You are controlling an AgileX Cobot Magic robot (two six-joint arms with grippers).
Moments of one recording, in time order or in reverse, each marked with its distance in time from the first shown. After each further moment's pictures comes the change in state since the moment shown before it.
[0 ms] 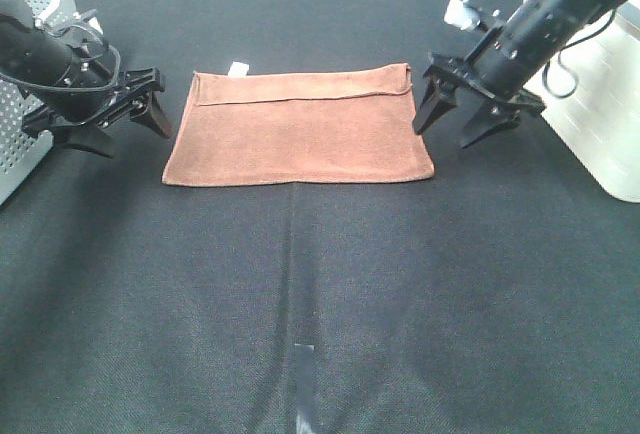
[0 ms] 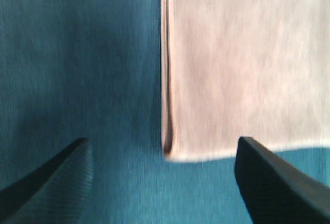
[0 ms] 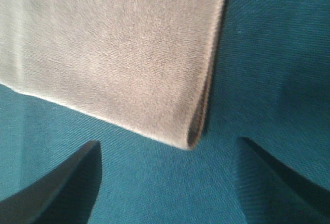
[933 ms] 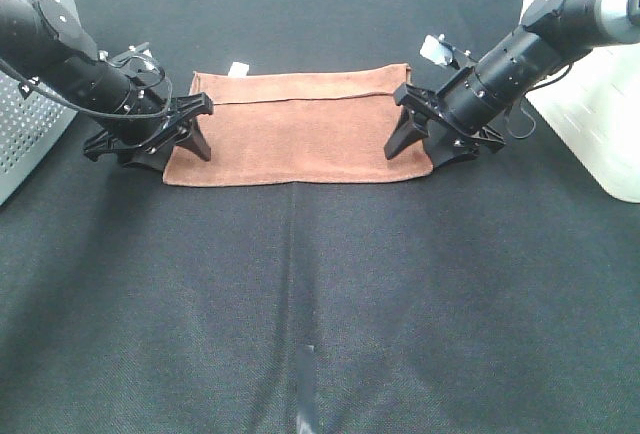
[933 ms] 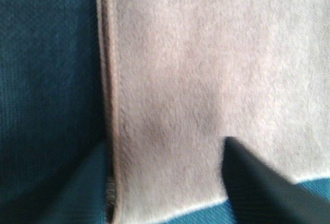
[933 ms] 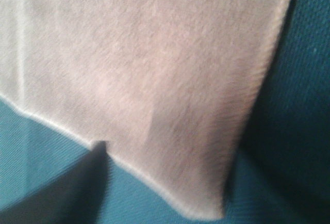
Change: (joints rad) left arm -0.066 0.187 -0.132 -0.090 0.008 0.015; right arm 0.007 0.120 0.007 0.187 -0.072 -0.119
